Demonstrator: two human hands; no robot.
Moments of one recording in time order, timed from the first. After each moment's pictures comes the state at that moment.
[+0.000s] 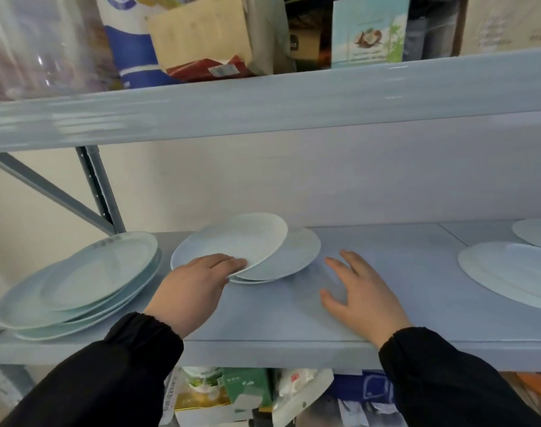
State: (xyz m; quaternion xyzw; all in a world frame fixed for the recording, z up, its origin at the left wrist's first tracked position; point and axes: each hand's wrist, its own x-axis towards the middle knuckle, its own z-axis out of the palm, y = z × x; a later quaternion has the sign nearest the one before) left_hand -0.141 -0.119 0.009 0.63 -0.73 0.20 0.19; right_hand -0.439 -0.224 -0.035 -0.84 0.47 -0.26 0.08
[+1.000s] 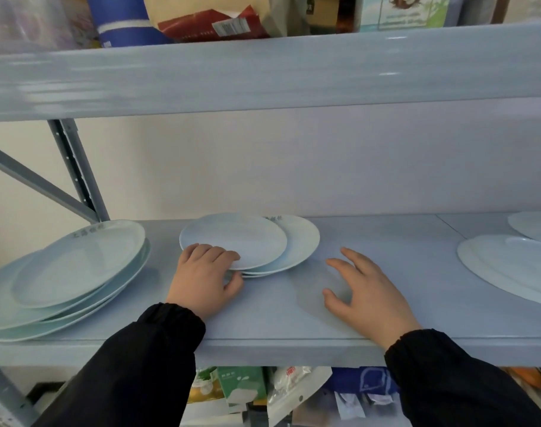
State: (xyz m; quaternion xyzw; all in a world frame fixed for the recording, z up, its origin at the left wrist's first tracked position) left_hand -0.129 -0.177 -0.036 0.65 -0.68 0.23 0.25; right_hand -0.439 -0.219 -0.038 -0.83 0.49 -0.25 0.07
